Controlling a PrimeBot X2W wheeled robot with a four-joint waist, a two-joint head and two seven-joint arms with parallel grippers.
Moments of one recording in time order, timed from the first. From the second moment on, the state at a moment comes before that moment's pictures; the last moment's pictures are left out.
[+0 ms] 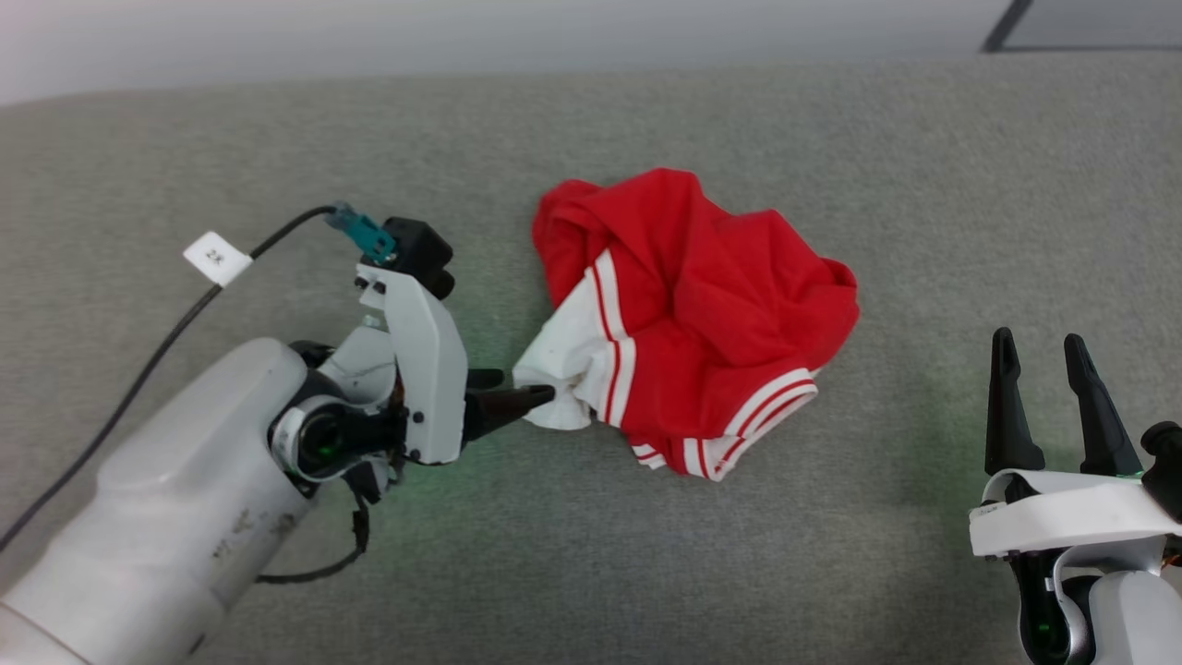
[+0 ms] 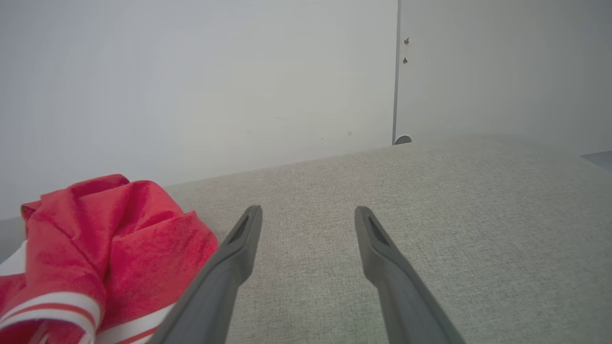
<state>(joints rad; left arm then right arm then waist) -0.90 0.54 -0.92 0.42 -1.34 -0.13 0.63 -0.24 -0.06 -0.10 0.22 0.28 0.13 -0.26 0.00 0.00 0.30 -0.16</state>
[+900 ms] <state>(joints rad) -1.12 0.79 -1.12 0.31 -1.15 -0.13 0.37 -0.25 -0.05 -0.10 0.21 0.27 0.13 -0.26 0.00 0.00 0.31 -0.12</state>
